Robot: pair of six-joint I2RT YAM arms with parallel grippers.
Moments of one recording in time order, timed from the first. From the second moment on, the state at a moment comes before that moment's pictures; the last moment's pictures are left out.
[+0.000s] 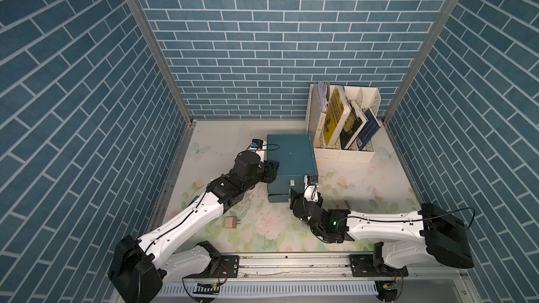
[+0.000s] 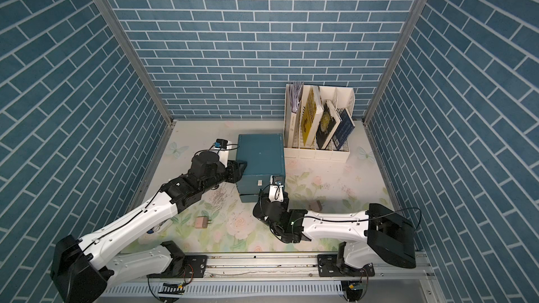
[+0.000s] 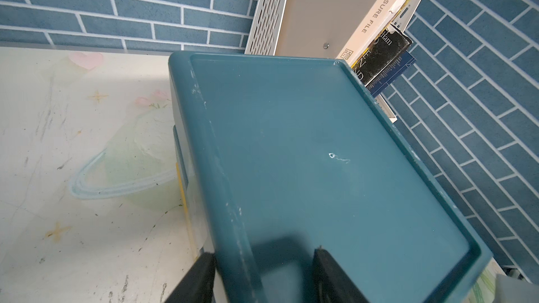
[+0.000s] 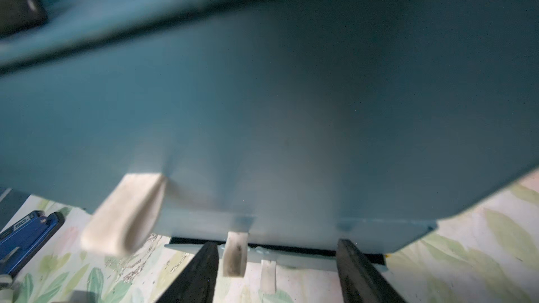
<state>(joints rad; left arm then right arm) -0.67 1.12 0.86 -0.24 -0.06 -0.44 1.34 1.35 0.67 0.00 0.80 0.87</state>
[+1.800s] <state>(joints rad) -0.67 1.09 0.82 -0.21 -0.05 -0.46 1.23 1.63 0.41 0.72 0.45 1.23</state>
